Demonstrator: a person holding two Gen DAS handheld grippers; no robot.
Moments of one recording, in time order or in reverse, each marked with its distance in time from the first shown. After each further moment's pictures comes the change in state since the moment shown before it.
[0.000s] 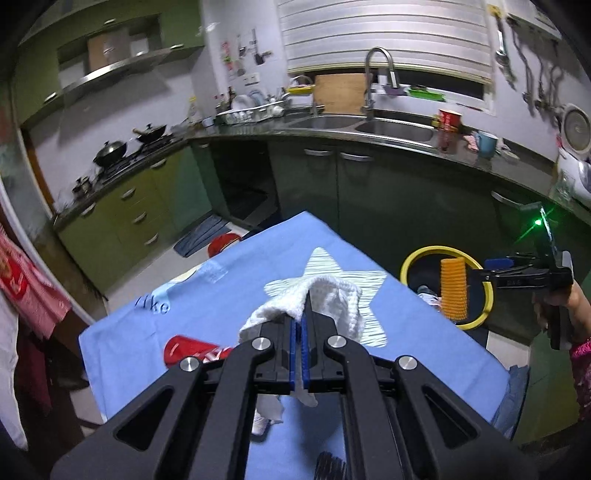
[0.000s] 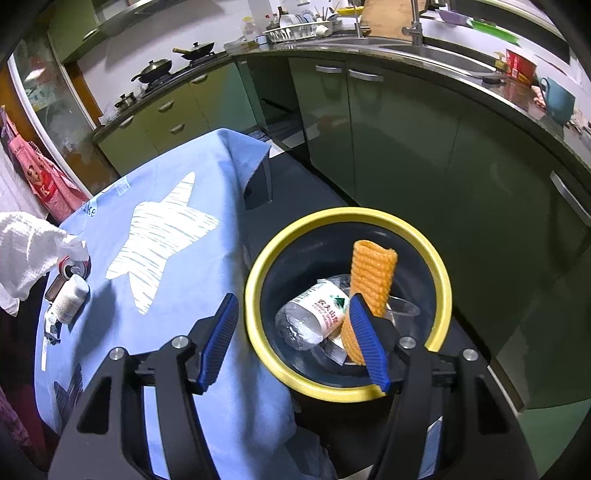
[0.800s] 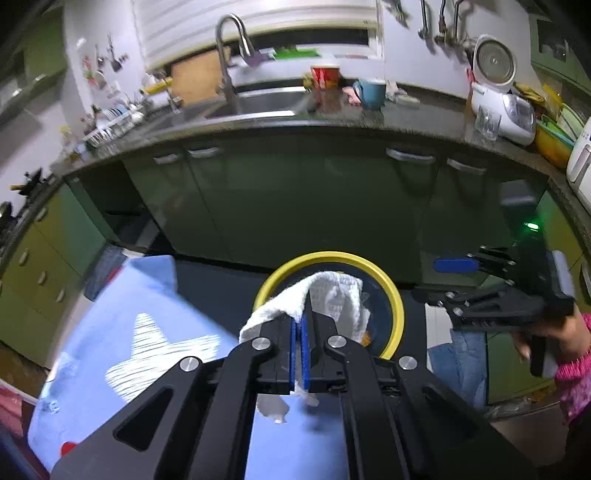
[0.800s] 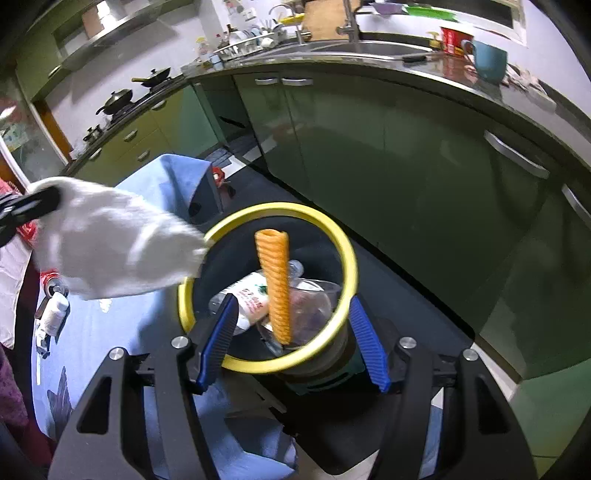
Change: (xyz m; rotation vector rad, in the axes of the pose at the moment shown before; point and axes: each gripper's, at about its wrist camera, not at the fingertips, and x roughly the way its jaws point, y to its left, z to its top) left arm 0.127 -0.227 0.085 0.274 0.107 -0.342; right arm -0.041 -0.088 -0.030 0.139 -0.047 -0.073
